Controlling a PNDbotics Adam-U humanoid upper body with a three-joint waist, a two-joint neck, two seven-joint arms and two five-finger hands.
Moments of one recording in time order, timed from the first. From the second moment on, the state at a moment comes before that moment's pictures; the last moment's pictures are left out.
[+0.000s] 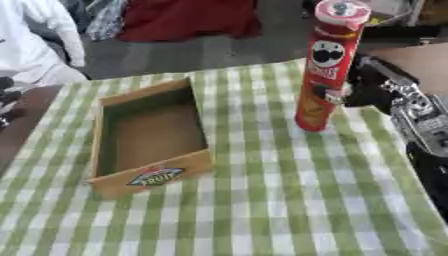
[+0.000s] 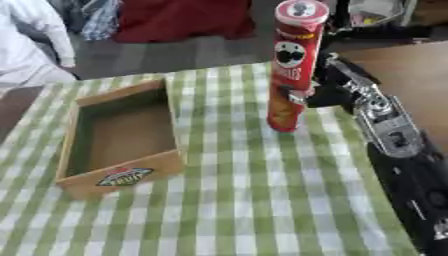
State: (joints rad) left arm -0.32 0.39 0.06 -1.74 0.13 0.02 0.15; right arm -0.82 -0.45 0.03 -1.19 -0.05 0.04 0.33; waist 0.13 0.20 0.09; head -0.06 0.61
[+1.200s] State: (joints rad) left arm -0.32 0.39 0.06 -1.75 0.12 0.02 0.15; right arm -1.07 -0.29 0.12 -1.19 -0.07 0.04 0.32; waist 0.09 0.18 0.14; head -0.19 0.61
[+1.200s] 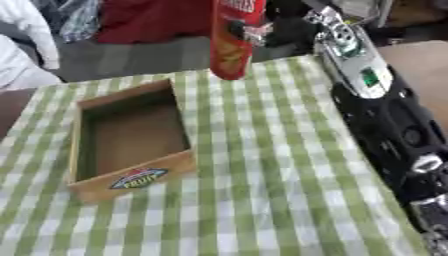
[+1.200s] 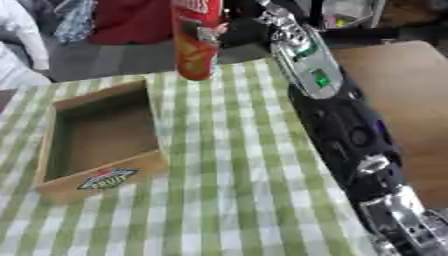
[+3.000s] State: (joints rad) left arm -0.33 0.36 0.05 -1.75 0.12 0.02 0.15; right arm -1.05 -0.09 0.12 -1.05 0.15 -0.02 0.13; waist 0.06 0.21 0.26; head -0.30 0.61
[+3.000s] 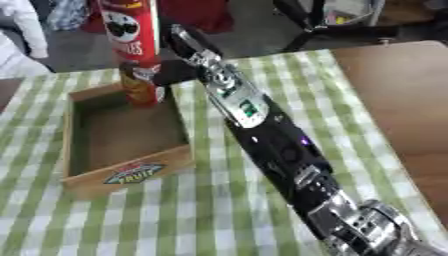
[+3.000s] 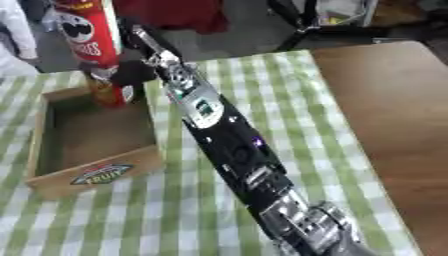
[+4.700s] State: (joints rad) left arm -0.34 0.36 0.07 -1.76 0.12 0.02 0.17; right arm -1.04 -0.08 0.11 -0.97 0.33 -0.05 0.21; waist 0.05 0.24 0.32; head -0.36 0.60
